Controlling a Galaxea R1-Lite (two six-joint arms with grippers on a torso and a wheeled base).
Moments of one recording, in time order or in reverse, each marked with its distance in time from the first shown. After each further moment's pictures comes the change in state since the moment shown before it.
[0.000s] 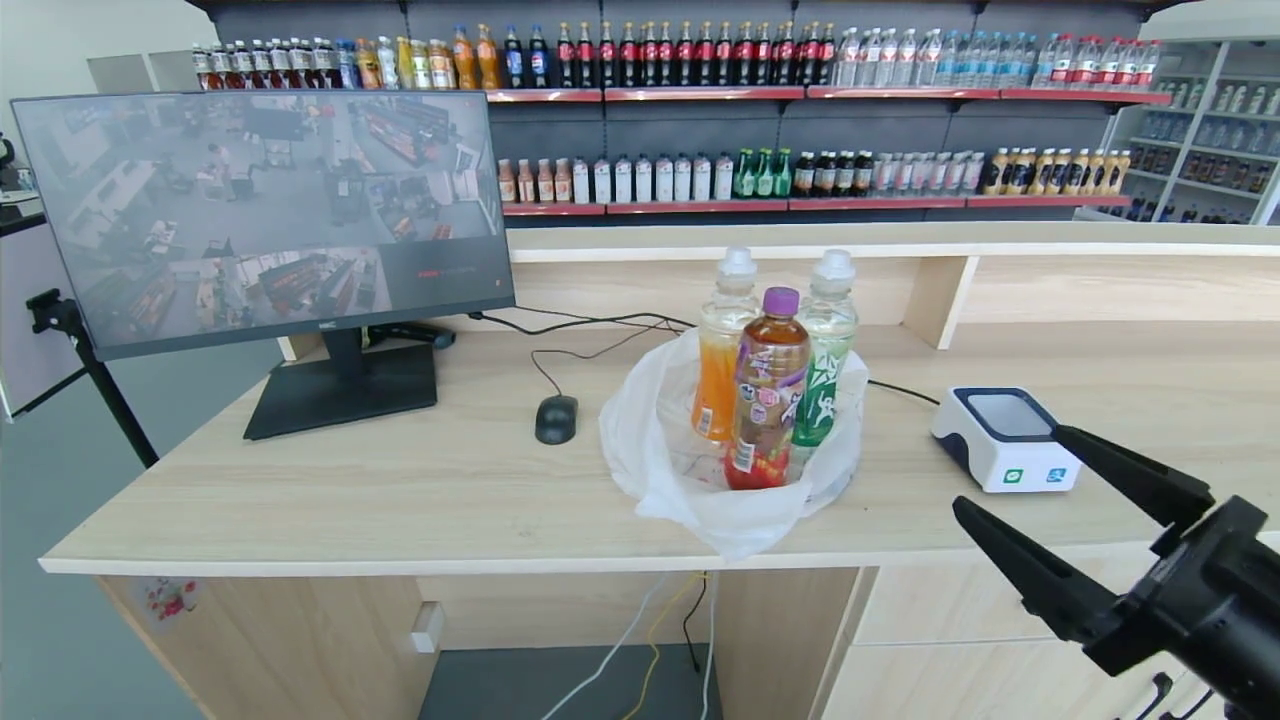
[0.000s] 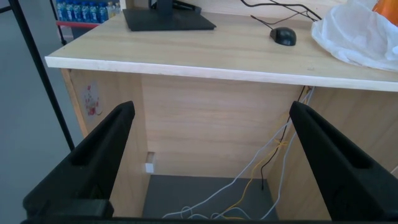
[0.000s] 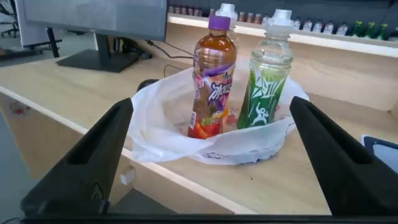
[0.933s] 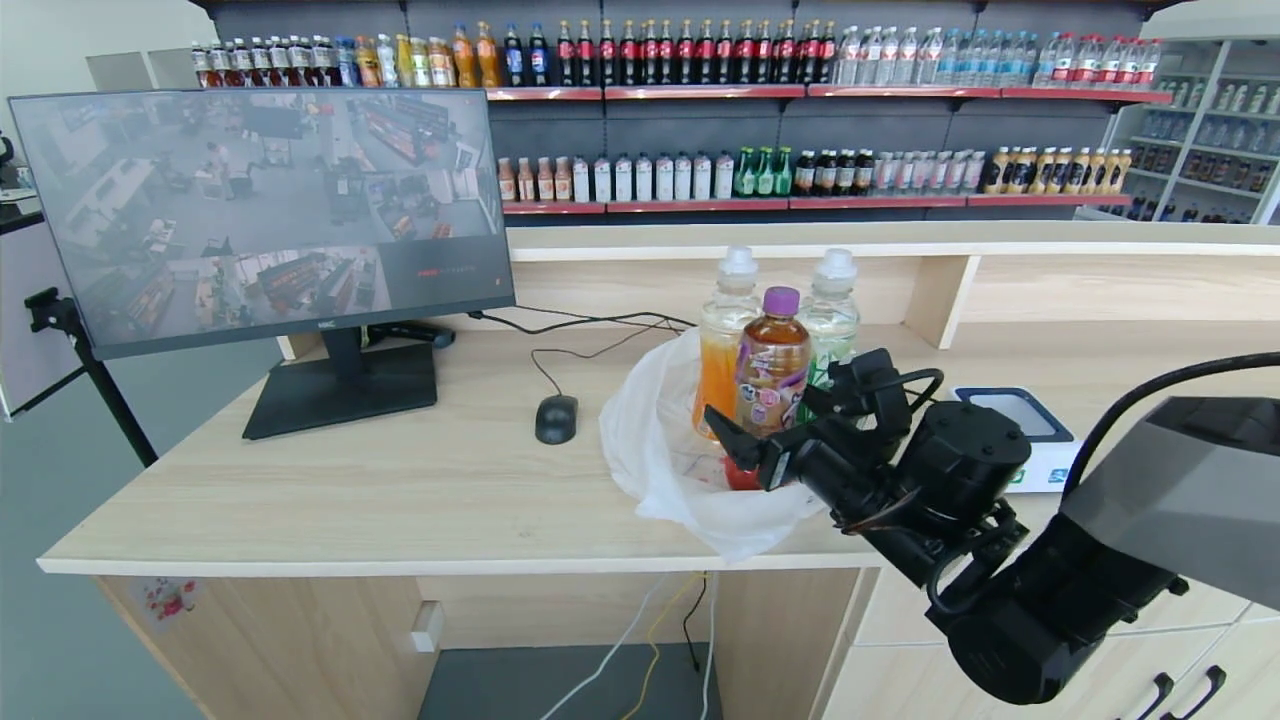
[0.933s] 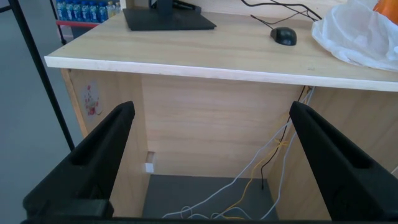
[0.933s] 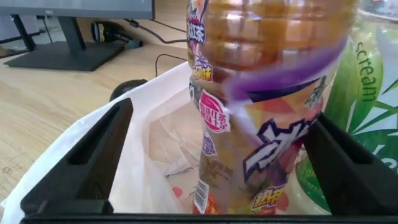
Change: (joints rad) left arm 0.000 0.000 0.000 0.000 0.000 -0.001; right arm 0.008 0.791 -0.671 -0.086 -0.005 0.091
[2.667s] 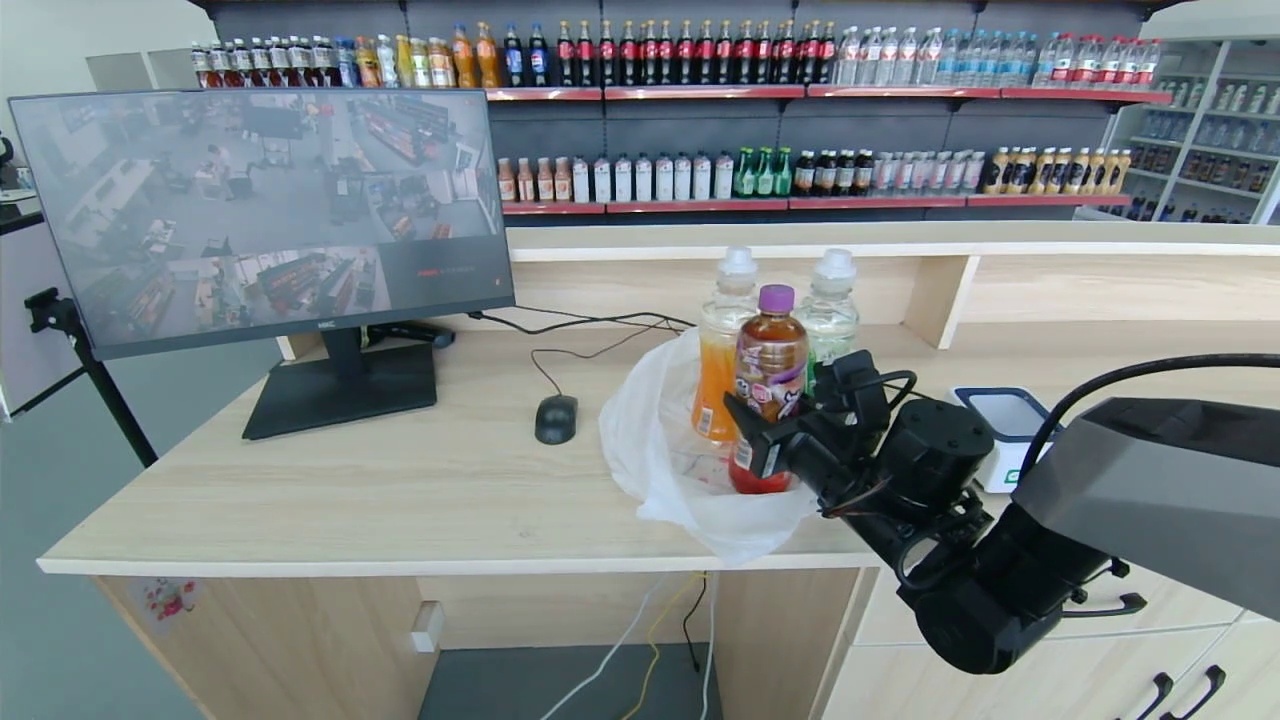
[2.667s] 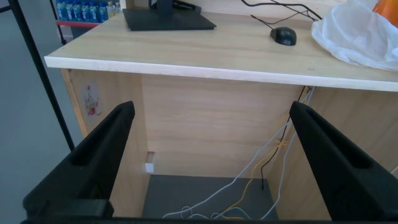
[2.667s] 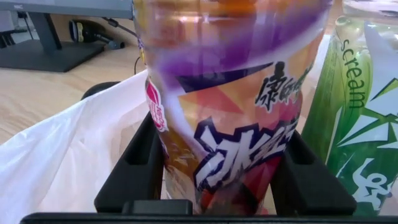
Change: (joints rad) left arm 0.000 0.000 0.000 0.000 0.000 0.000; right arm -0.037 0.106 -0.102 -0.004 0.000 -0.037
